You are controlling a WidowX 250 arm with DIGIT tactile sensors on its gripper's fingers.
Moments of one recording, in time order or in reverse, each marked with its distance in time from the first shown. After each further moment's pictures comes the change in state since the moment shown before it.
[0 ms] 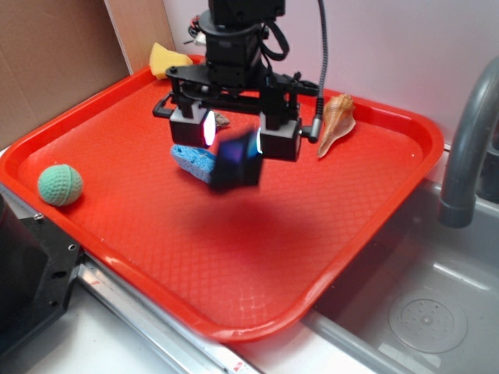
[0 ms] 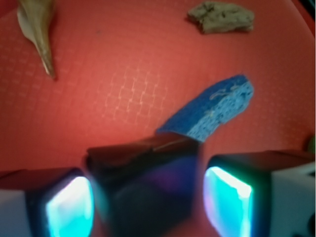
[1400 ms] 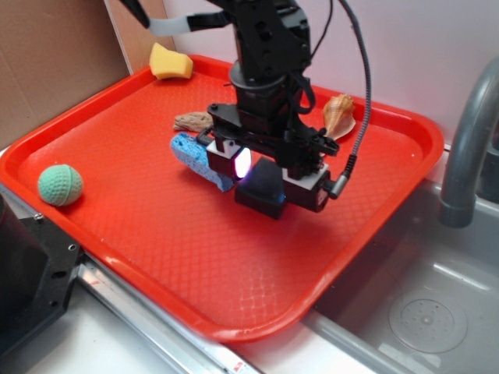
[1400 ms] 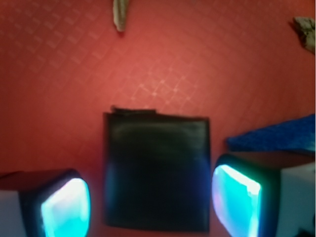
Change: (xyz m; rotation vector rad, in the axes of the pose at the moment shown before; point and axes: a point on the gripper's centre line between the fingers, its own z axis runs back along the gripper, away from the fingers) arm -0.006 -0.027 -0.034 -0.061 0.008 -0.298
